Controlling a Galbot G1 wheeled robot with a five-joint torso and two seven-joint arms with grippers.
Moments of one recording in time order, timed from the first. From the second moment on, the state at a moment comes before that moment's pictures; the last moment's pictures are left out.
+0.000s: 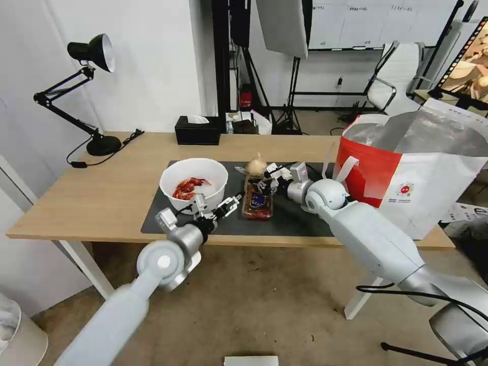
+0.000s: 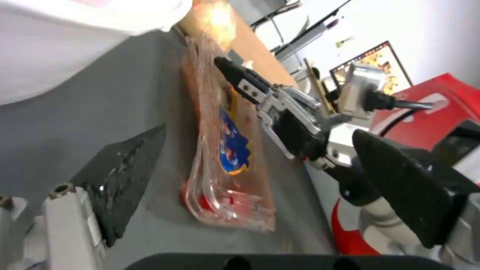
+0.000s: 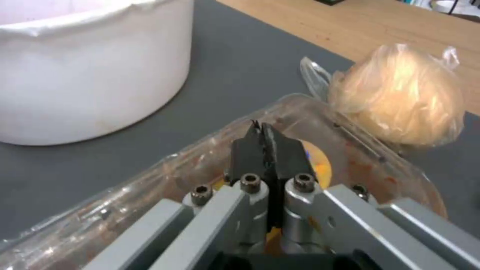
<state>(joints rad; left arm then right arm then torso) 0.87 -1.07 -0.05 -1.87 -1.50 0.26 -0.33 -0.32 1.07 -0.28 1.28 0.67 -0.38 -0.33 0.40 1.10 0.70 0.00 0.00</state>
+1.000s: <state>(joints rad) 0.73 -1.15 0.06 -1.69 -1.50 0.31 -0.40 -0.35 1.05 -0.26 1.32 0.67 -0.38 -0.32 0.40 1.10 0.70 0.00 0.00</state>
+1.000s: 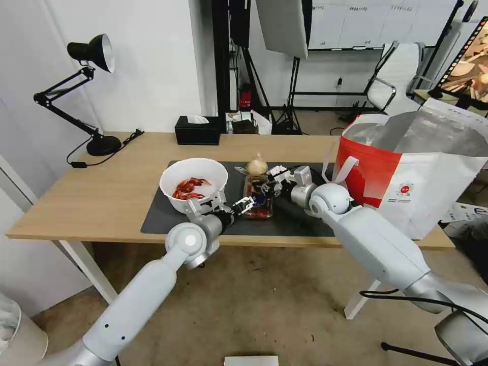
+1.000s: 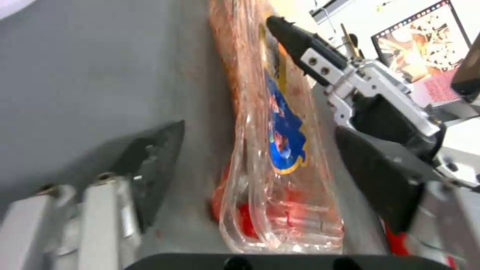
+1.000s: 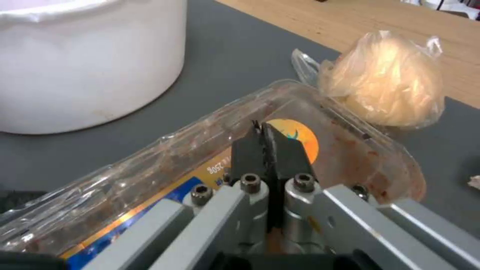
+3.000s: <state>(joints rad) 0.30 -1.02 0.17 -1.84 -1.29 0.18 -0.28 -1.54 0.88 0.58 2.22 0.47 -0.10 0.14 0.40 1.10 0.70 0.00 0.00</state>
